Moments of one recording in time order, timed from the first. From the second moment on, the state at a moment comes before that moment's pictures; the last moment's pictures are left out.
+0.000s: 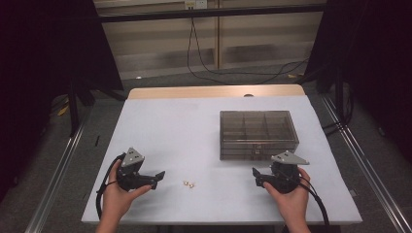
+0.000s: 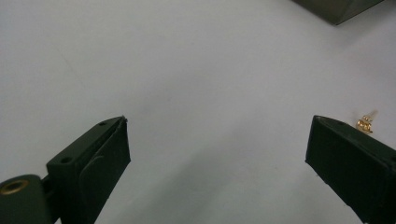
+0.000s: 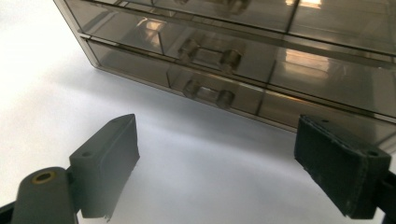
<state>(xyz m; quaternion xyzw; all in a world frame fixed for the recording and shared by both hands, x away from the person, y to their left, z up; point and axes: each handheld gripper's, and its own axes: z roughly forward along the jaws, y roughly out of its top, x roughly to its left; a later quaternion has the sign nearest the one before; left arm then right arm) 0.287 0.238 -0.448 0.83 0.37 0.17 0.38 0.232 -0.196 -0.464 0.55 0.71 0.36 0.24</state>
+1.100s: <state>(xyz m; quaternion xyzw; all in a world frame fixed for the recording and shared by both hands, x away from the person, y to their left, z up) 0.288 0.235 -0.447 0.83 0.37 0.18 0.37 0.250 -0.159 -0.481 0.63 0.64 0.32 0.29</state>
